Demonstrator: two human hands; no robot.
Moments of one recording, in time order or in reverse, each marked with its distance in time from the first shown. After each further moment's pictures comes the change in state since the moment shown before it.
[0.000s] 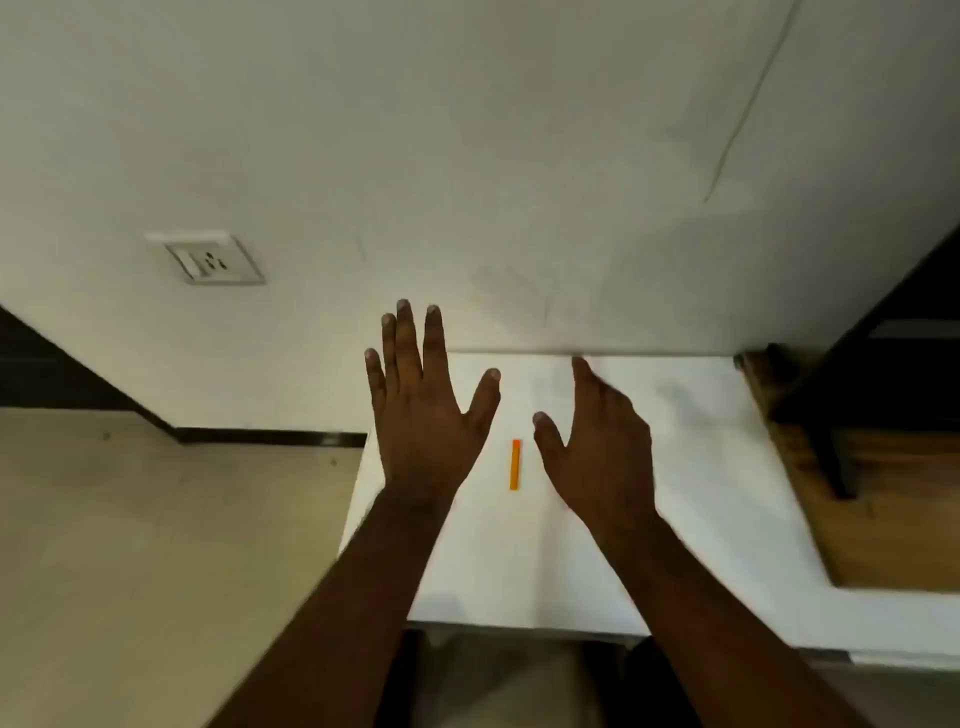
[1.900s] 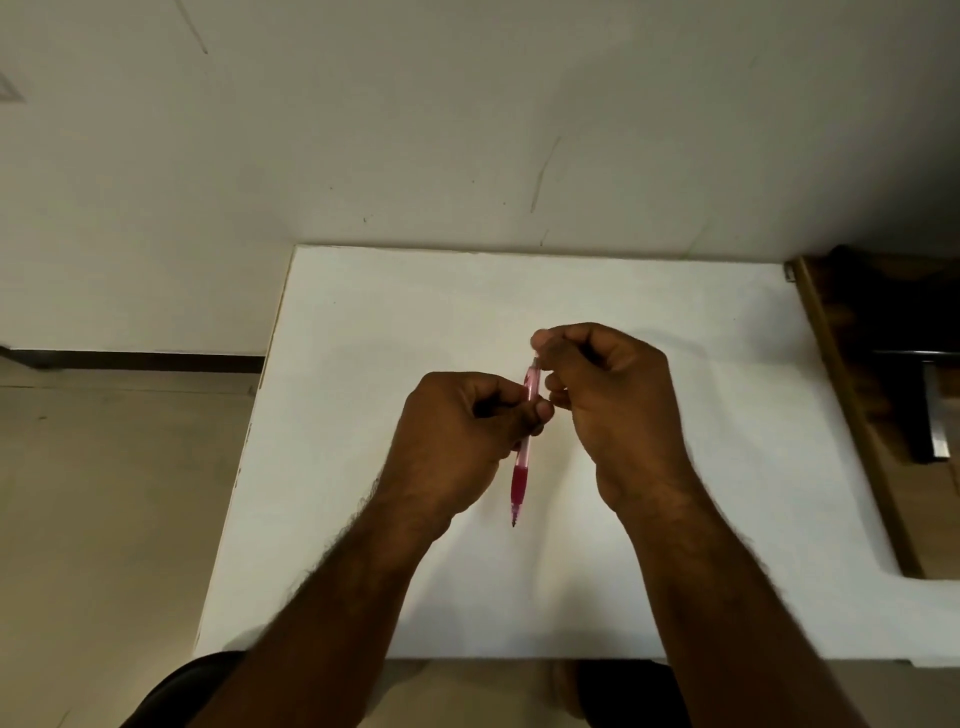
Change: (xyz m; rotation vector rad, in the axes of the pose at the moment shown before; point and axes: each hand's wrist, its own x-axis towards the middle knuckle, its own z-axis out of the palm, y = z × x) left_hand -0.038 -0.010 0.112 -0.873 -0.713 -0.515; right_hand 0.044 0.047 0.089 0.826 -0.076 0.490
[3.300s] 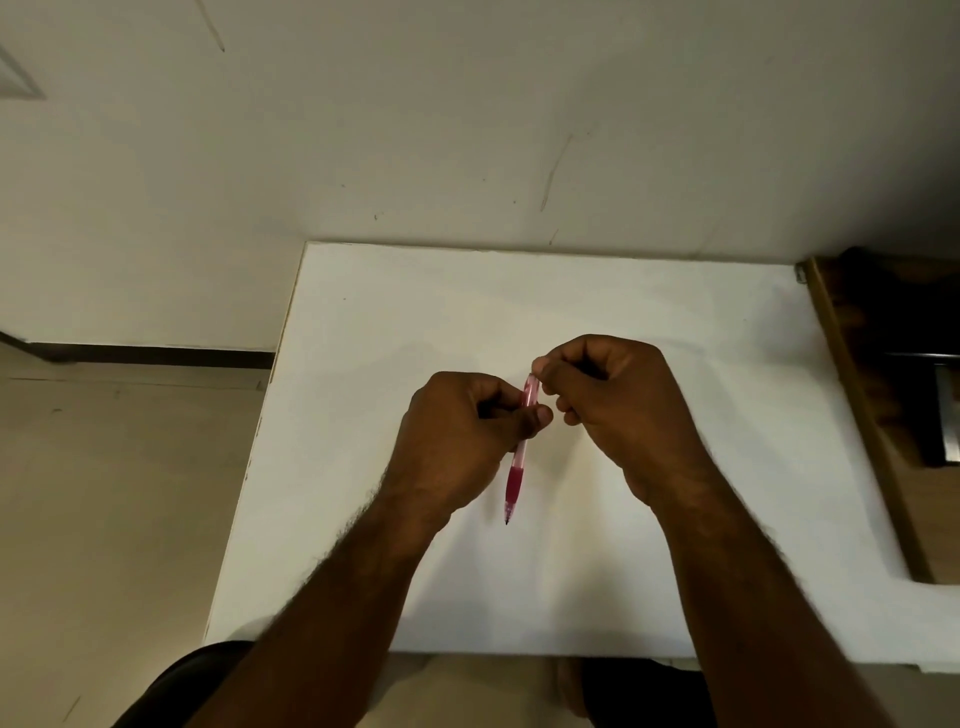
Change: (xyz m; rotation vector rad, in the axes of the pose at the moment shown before) left_hand 0.007 -0.010 -0.001 0.141 0.050 -0.051; right_hand 0.008 0.009 -0.012 -0.169 -0.200 -0.021
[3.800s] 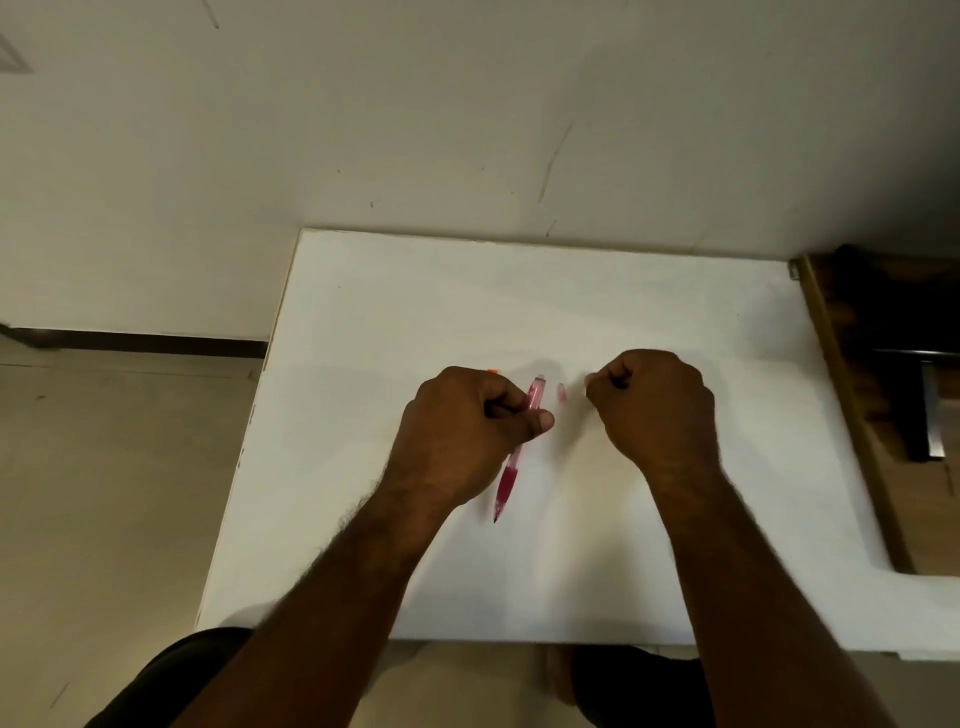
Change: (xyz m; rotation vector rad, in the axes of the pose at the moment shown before) left_hand -0.002 -0.004 0.002 0.132 -0.021 0.029; right_hand 0.011 0.035 -0.021 -0.665 0.215 0.083
